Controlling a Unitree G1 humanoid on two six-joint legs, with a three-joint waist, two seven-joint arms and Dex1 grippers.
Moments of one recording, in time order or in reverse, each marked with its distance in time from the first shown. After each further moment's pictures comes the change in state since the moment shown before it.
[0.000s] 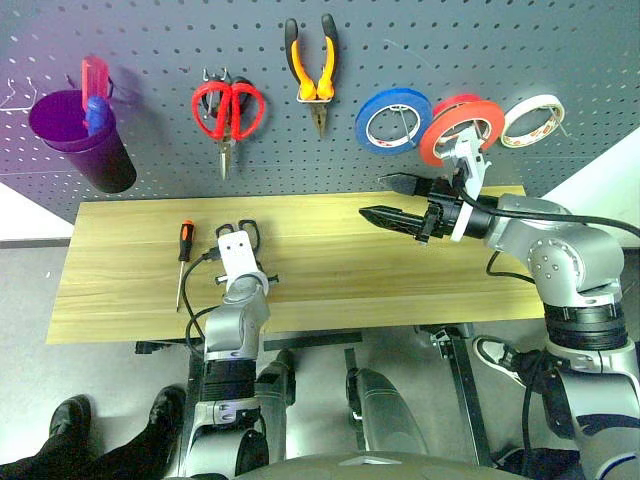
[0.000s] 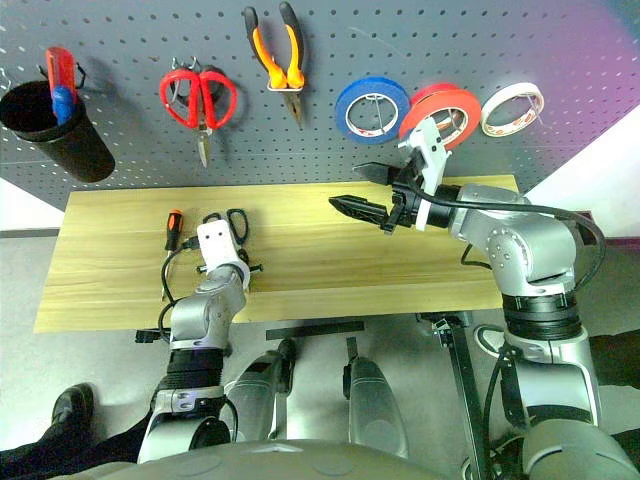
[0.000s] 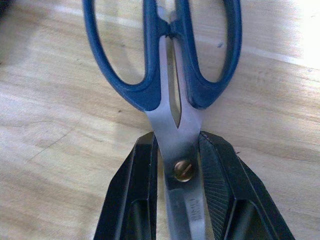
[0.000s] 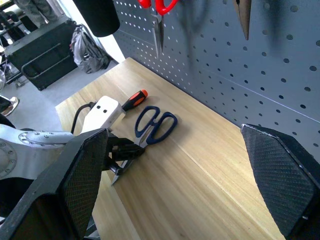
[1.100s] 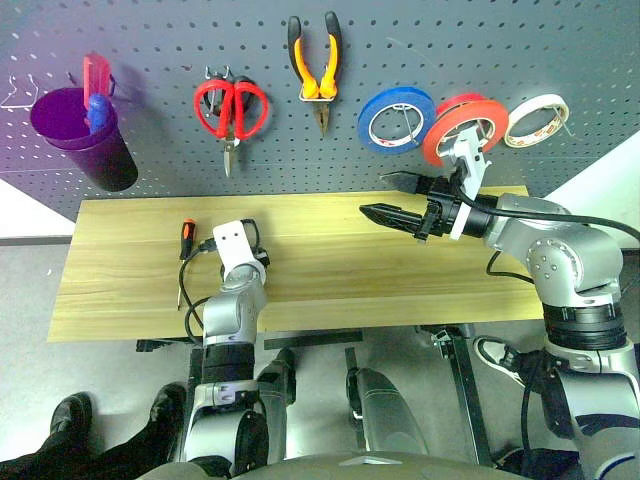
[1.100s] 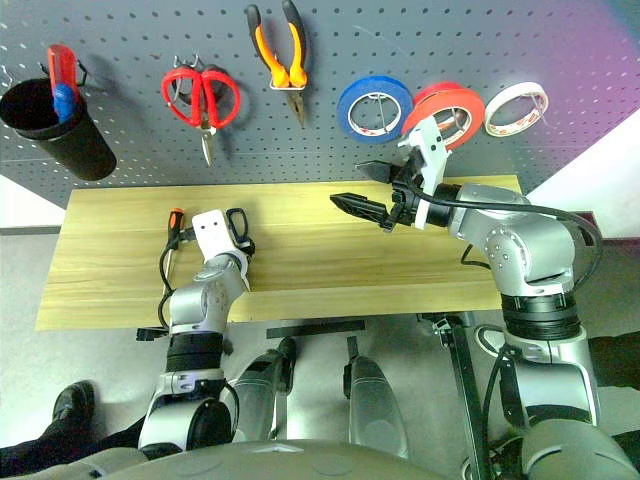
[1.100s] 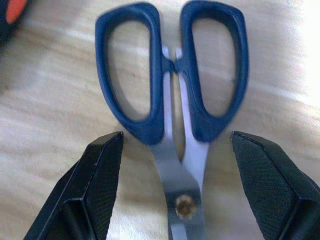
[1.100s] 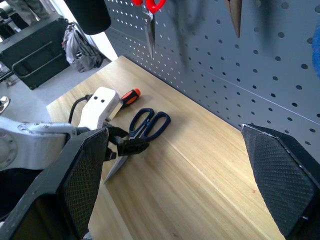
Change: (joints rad) left arm -0.115 0.016 0.061 0.129 -0.019 -0.055 0.030; right arm 0.000 0.004 0.001 0.000 -0.020 -0.003 -0.023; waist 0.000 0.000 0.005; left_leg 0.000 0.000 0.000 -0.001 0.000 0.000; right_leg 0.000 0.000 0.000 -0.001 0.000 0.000
